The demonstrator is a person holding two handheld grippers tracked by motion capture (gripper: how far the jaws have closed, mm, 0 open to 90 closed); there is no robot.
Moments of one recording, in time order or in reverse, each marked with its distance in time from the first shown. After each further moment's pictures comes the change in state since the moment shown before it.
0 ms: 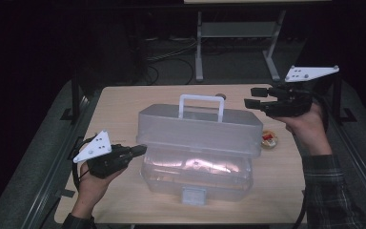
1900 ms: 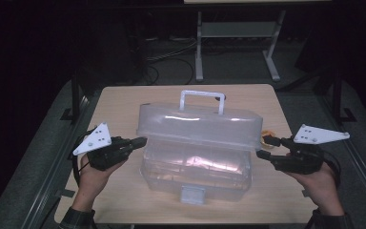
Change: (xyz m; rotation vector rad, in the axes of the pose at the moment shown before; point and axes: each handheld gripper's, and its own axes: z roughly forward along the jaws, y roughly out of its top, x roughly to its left) left arm 0.010 0.010 0.003 -0.014 0.008 0.028; right arm 0.065 -0.103 -0.030 0.067 -0.111 0.043
